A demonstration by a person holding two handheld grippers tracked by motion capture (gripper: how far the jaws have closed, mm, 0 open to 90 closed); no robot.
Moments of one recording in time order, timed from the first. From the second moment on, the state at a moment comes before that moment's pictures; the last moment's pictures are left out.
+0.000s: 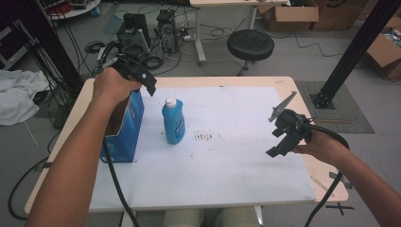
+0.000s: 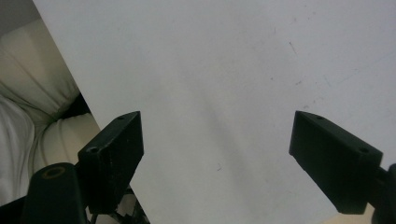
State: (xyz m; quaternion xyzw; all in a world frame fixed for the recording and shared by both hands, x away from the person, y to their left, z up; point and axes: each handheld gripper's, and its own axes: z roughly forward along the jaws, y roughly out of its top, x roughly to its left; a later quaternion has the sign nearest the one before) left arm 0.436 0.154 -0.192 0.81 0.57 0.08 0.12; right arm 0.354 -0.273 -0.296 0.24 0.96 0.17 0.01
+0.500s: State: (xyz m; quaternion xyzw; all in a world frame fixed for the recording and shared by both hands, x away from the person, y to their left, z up) left arm 0.429 0.142 -0.186 0.82 0.56 0.08 0.11; right arm 0.353 -0.268 -0.296 0.23 0.96 0.17 0.01
